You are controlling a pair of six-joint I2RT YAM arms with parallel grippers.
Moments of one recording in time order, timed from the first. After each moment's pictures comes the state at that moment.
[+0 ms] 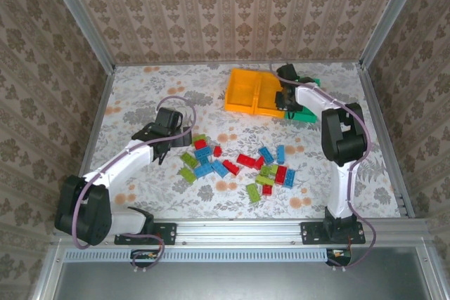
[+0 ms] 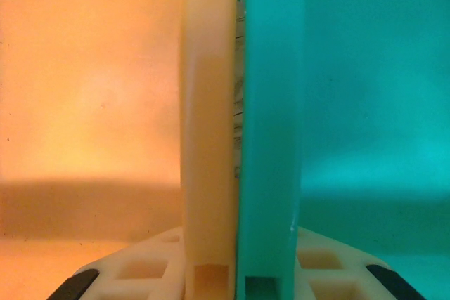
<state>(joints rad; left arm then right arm) -0.44 1.29 0.79 -0.44 -0.28 -0.35 0.23 2.08 1.59 -0.67 0.17 0.38</state>
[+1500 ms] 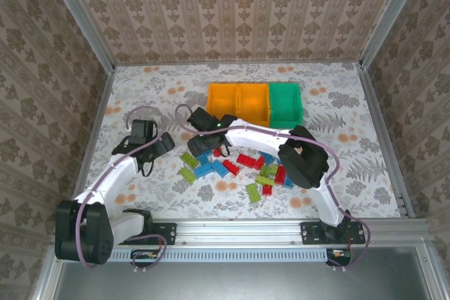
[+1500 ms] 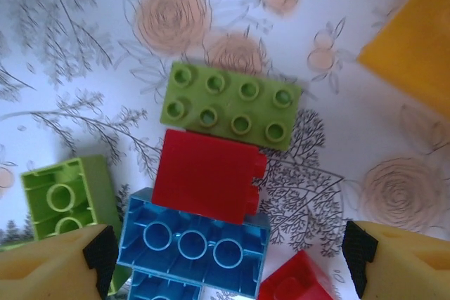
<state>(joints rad) -0.18 1.14 0.62 -0.47 -0.09 -0.58 0.89 2.16 1.71 -0.63 0.10 0.34</state>
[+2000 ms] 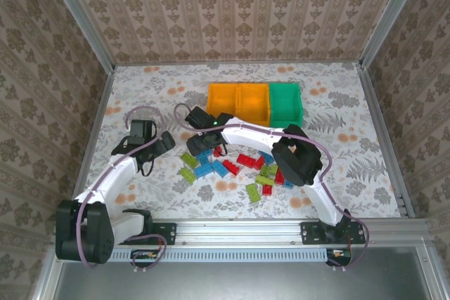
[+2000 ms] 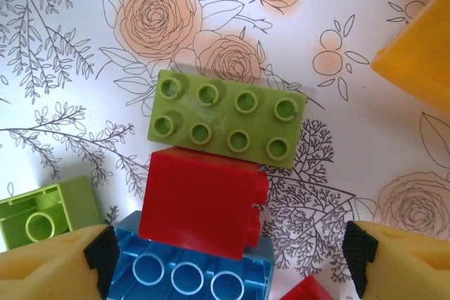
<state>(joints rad) -0.17 1.14 0.61 -0.44 -0.06 -0.58 0.89 2.23 1.78 -0.67 0.09 0.37</state>
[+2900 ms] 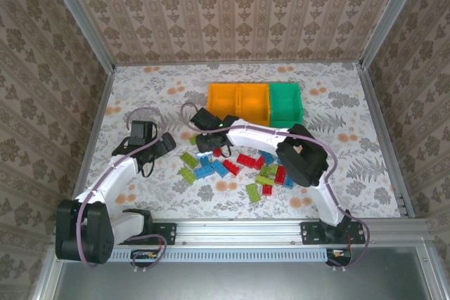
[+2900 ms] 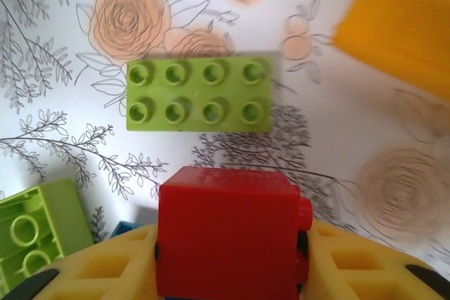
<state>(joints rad) -0.18 1.14 0.60 -0.44 -0.05 -0.58 0.86 2.13 1.63 -0.56 0.10 0.45</state>
